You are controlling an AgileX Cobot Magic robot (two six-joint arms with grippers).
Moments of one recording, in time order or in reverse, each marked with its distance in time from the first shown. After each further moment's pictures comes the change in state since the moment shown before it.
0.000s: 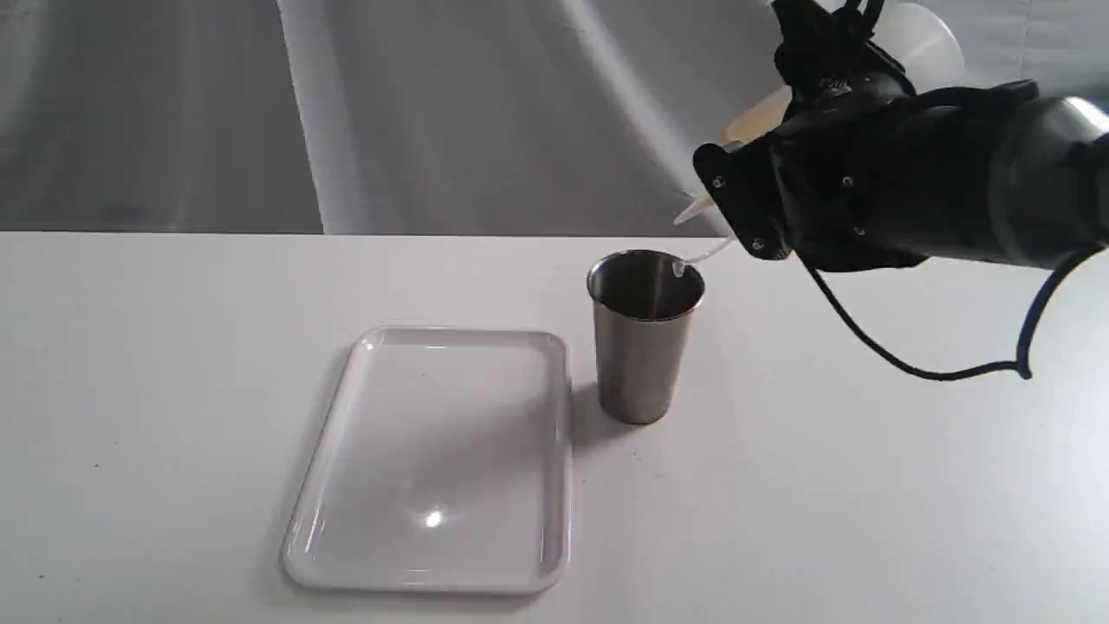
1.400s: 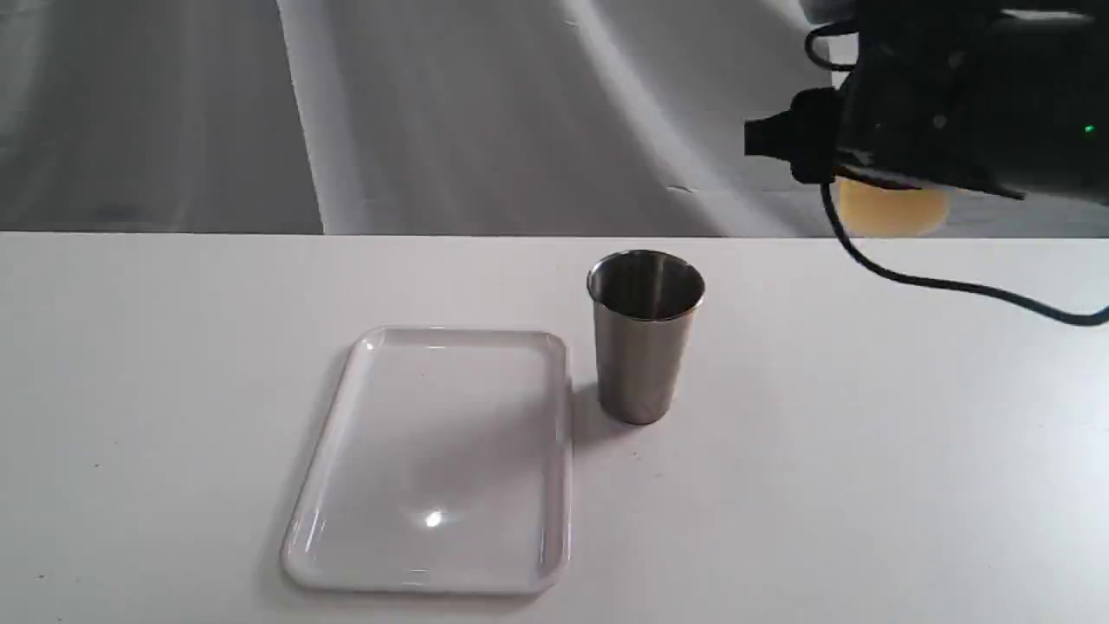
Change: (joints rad) left arm 0.000 0.000 0.000 0.000 0.000 0.000; right arm 0.002 -0.147 0.000 0.528 -0.030 1.605
